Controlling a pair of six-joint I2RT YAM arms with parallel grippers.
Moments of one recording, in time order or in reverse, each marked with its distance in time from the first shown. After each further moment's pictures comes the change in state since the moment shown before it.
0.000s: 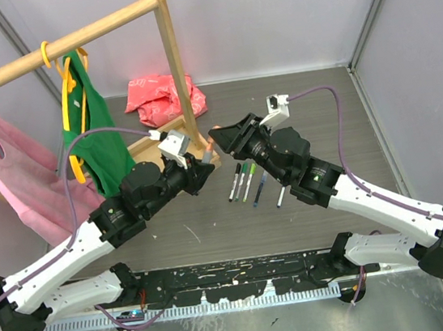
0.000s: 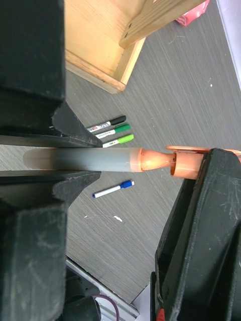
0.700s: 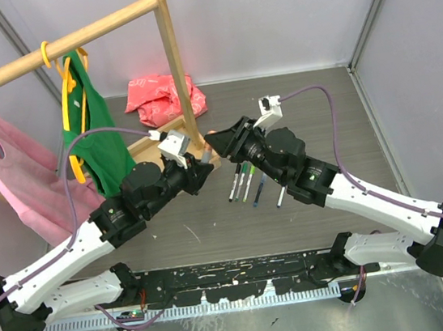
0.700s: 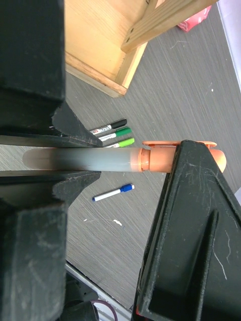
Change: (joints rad) left arm 0.000 0.000 0.000 0.002 -0.016 0.003; right arm 0.006 0.022 0.000 0.000 -0.060 -0.028
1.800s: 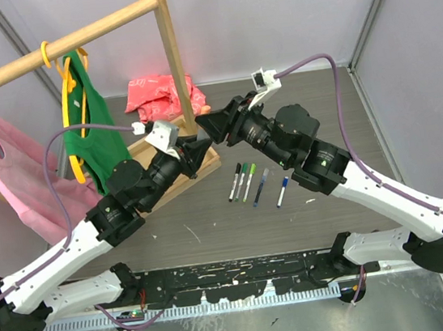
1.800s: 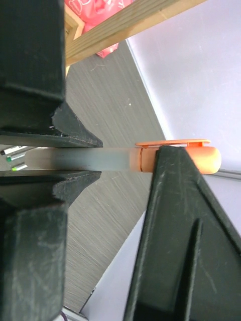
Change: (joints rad) left arm -0.002 0.003 0.044 0.248 -0.024 0.171; right arm 0.017 0.052 0.293 -0.107 -0.075 -0.336
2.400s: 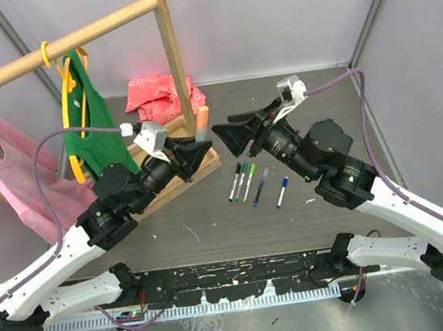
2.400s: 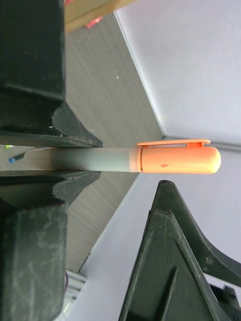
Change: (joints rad) left arm 0.001 -0.041 0.012 0.014 0.086 -0.056; right arm 0.018 -0.161 -0.100 0.019 -0.007 -0.115
